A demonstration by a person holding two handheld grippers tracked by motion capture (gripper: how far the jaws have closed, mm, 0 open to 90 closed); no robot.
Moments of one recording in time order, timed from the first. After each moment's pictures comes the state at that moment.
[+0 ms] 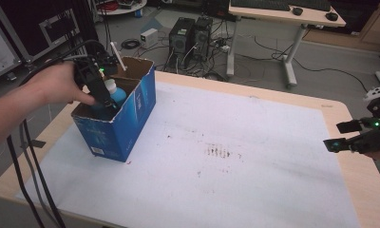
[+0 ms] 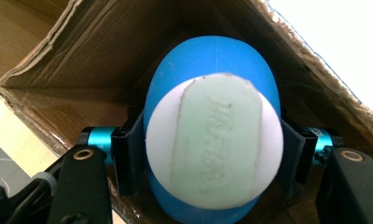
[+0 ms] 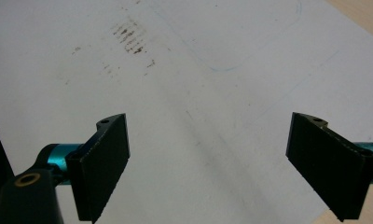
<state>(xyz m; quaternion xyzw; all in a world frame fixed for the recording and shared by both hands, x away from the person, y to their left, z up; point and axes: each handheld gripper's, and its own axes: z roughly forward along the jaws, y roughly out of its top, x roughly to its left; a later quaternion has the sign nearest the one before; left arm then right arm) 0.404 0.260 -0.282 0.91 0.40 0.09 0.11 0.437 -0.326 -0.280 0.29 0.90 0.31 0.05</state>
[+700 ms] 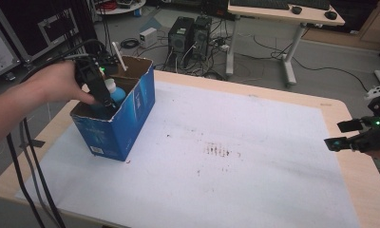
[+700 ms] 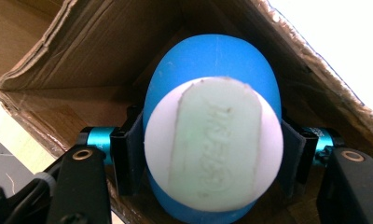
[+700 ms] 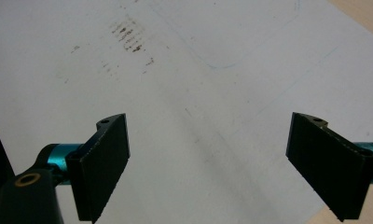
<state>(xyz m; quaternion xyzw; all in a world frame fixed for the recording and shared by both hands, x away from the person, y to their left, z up) 0.405 0.257 -0.282 0.91 0.40 0.09 0.10 0.437 -0.329 -0.281 0.30 0.90 0.31 0.05</state>
